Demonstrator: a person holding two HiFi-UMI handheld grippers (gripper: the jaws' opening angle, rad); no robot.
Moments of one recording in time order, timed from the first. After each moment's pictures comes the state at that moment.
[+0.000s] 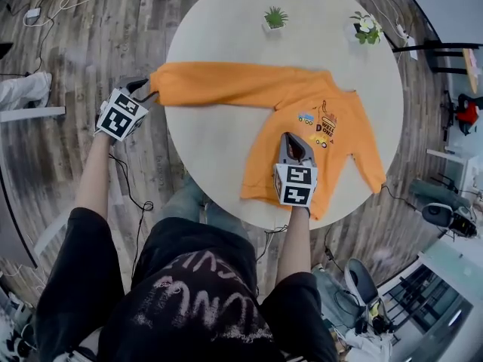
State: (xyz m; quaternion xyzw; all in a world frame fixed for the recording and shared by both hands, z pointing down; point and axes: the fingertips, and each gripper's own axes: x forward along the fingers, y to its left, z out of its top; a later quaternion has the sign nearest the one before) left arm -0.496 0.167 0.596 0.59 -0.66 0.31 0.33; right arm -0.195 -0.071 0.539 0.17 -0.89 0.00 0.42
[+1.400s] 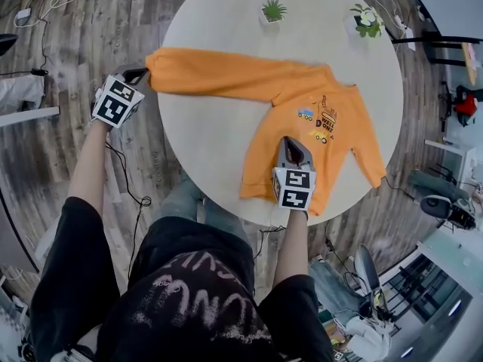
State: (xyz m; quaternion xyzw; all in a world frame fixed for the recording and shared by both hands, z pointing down) left arm -0.534 0.144 0.607 0.59 -0.68 0.31 0.31; right arm -0.173 -0.065 0.555 0.18 -0.88 0.01 0.44
